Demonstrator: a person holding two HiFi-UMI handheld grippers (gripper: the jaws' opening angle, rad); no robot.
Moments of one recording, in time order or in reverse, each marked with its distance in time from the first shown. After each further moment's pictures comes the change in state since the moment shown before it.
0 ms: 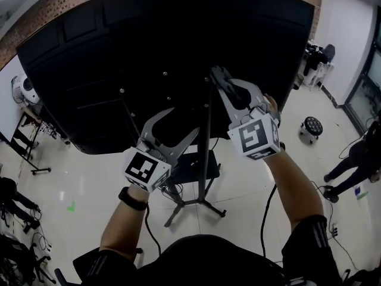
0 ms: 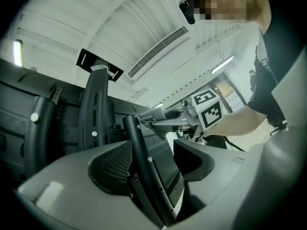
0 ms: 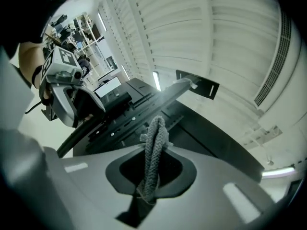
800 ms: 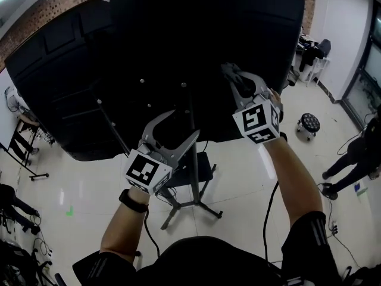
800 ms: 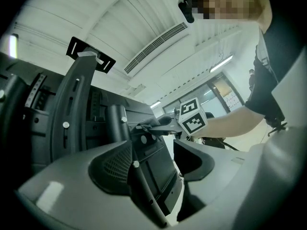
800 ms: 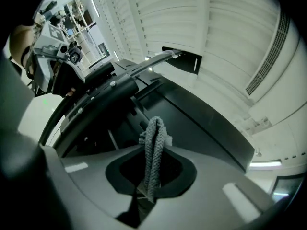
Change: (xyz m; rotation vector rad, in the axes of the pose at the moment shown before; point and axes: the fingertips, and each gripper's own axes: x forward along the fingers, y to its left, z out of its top) left arm 0.054 -0.023 -0.015 -0.006 0.020 -0.035; right arm 0.010 -0.065 -0.105 0.014 0.149 -0.083
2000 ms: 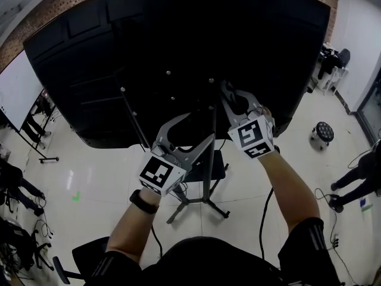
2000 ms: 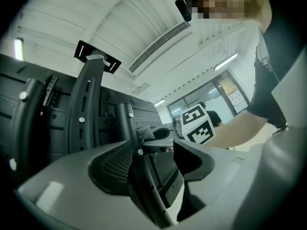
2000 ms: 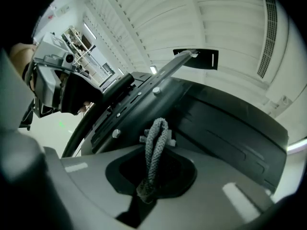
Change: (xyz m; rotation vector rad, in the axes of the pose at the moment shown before) left arm -0.027 0.002 -0.010 -0.017 0.024 0.063; right arm 0.018 0.104 0.034 0.143 -0.121 0.214
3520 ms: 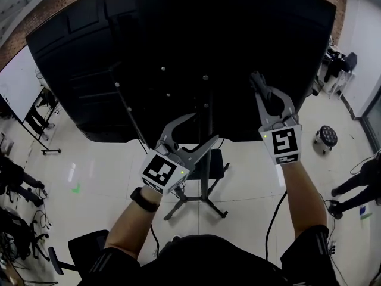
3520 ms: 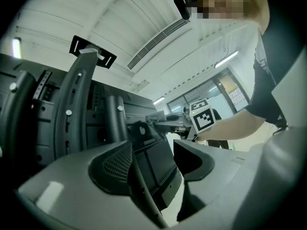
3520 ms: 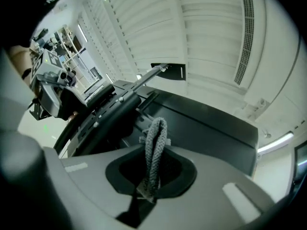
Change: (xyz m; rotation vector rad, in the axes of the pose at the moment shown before) left arm 0.023 -0.019 -0.013 0.002 0.027 0.005; right arm -0.071 -0.081 -0.019 0.035 -0.104 -0.176
